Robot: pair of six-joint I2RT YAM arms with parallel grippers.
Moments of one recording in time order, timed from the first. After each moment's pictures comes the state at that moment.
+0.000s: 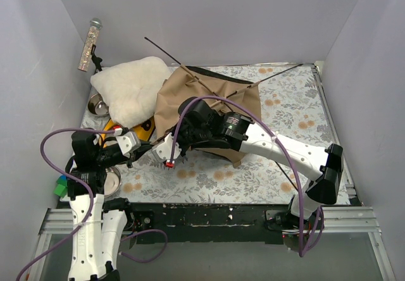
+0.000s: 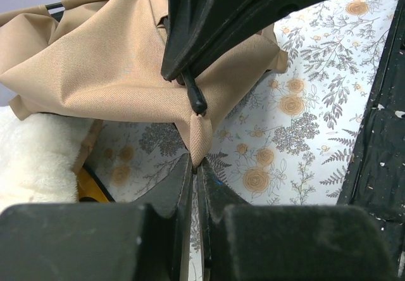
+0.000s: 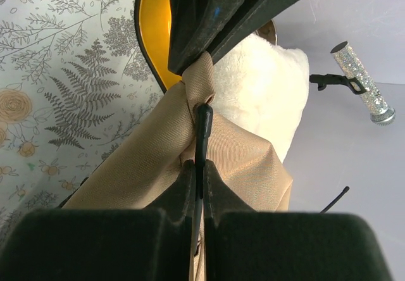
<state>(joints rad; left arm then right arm) 0.13 0.58 0.81 -0.69 1.14 0.68 1.17 1.63 1.67 -0.64 -0.22 -1.26</state>
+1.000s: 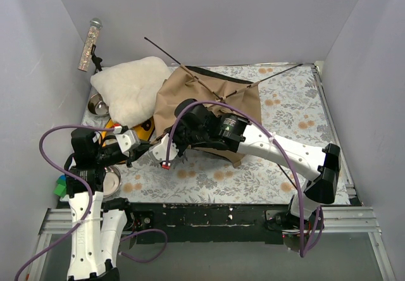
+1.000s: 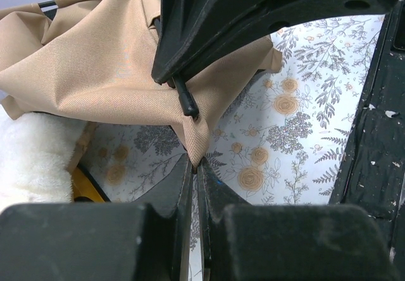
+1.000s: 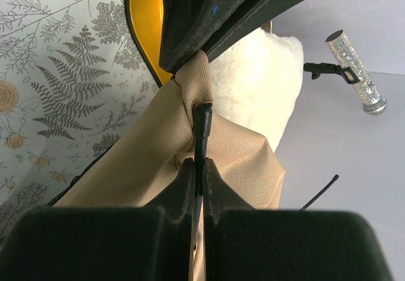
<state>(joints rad) 0.13 0.61 0.84 -0.73 1.15 0.69 1.20 1.65 1.69 -0.64 -0.15 -1.28</state>
